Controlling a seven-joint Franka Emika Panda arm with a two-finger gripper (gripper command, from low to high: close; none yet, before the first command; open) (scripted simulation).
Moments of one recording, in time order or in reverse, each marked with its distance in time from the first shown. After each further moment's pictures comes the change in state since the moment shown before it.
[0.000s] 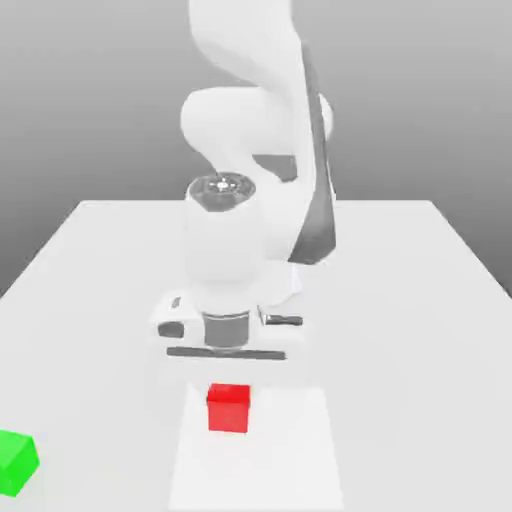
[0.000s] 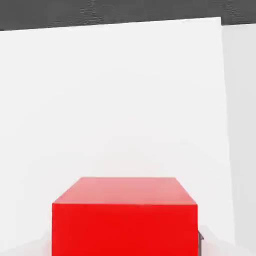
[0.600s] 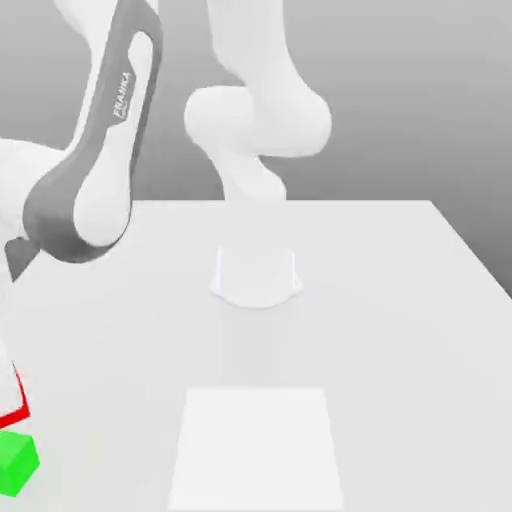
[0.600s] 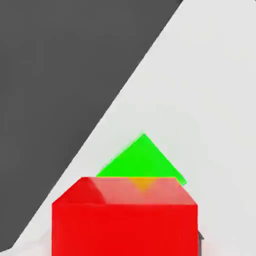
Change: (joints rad) arm -0.284 0.313 -0.216 0.513 0.155 -0.213 0.318
